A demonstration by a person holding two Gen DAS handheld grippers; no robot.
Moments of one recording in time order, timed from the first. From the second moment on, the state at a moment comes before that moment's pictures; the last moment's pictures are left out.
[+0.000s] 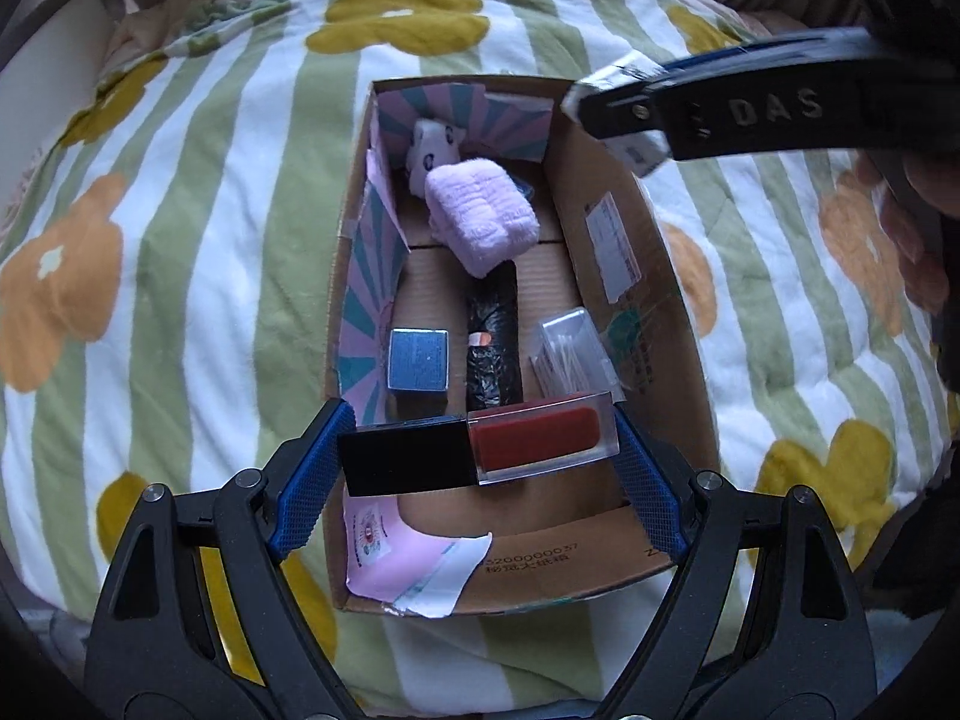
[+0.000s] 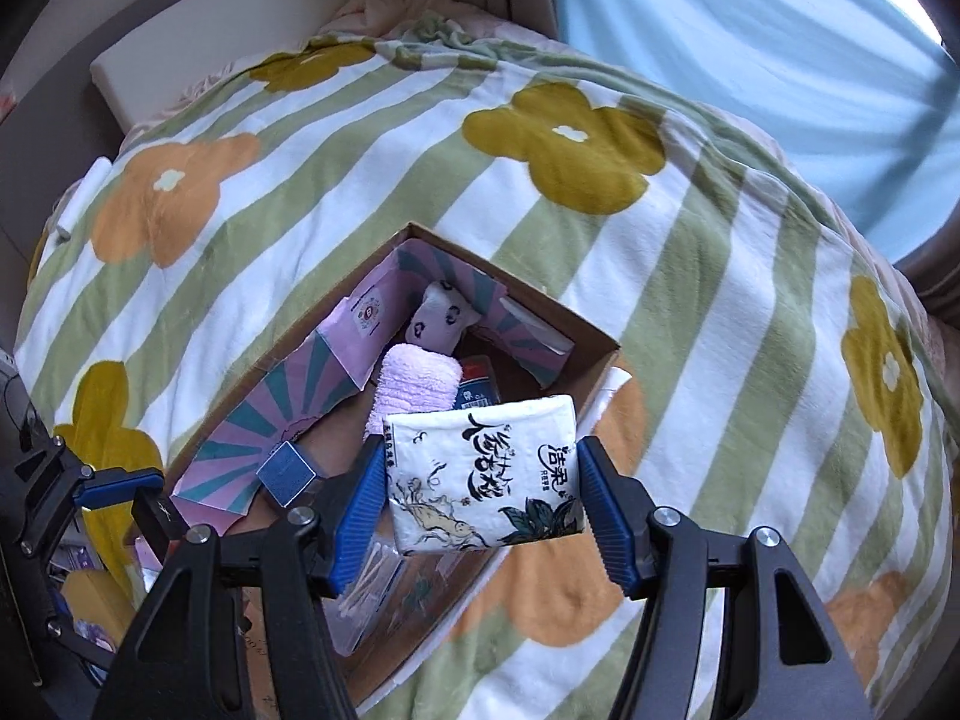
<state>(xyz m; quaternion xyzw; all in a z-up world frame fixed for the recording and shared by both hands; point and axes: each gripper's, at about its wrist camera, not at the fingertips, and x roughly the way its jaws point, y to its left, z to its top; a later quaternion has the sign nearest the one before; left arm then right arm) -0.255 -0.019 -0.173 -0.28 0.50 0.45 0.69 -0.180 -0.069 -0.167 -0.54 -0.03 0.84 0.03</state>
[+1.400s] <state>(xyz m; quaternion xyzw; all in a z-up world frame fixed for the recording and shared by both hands) -0.237 -0.033 -0.202 -0.15 0.55 0.37 0.73 -0.180 -0.086 -0.201 -0.54 -0.05 0.84 -0.04</state>
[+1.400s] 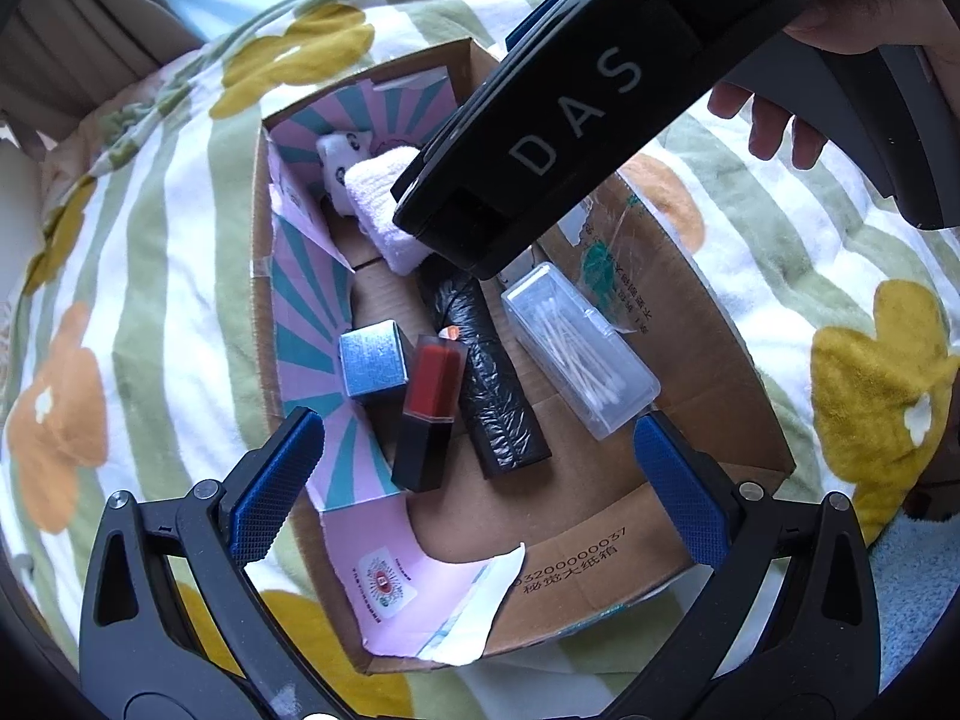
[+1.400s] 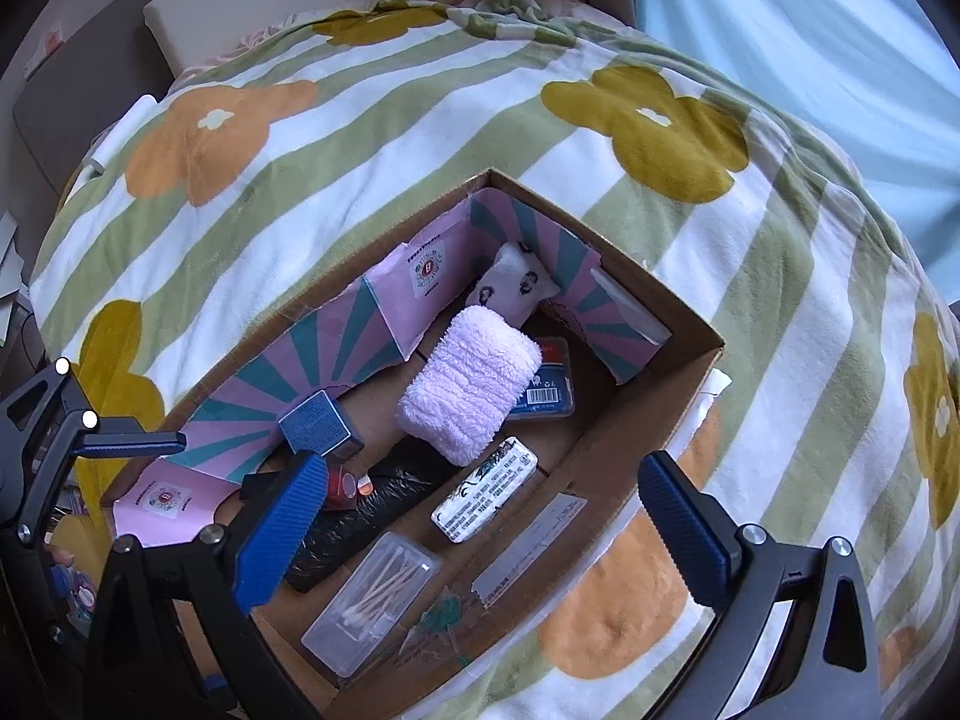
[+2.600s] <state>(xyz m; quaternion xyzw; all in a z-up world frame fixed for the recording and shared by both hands) -0.142 -0.080 -0.040 -0.26 0.39 0.48 0.74 0.061 0.032 -0.028 -0.46 0.13 0.84 0.26</state>
